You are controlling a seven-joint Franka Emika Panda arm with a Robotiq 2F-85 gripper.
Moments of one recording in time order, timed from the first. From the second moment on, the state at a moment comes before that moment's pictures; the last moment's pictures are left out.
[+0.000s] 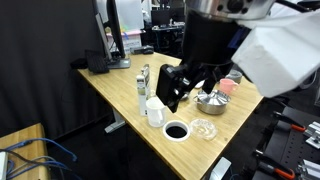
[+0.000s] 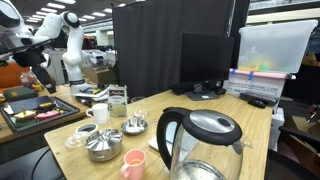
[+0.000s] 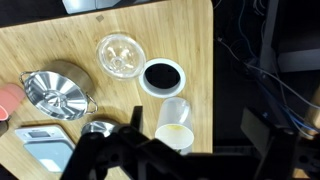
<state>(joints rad) 0.21 -0.21 0.70 -2.46 -0.27 2.36 1.22</state>
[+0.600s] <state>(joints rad) 0.21 -0.06 0.67 -2.43 -0.57 2.40 1.45</state>
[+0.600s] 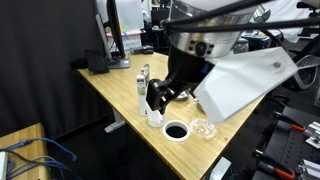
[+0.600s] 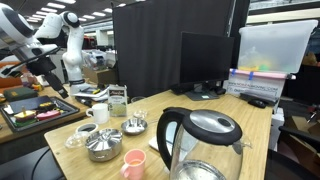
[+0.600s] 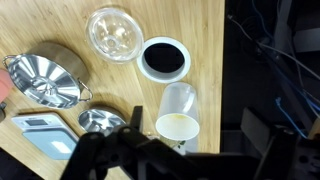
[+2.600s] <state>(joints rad) 0.44 0.26 0.31 -2.26 -0.69 2.47 1.69</state>
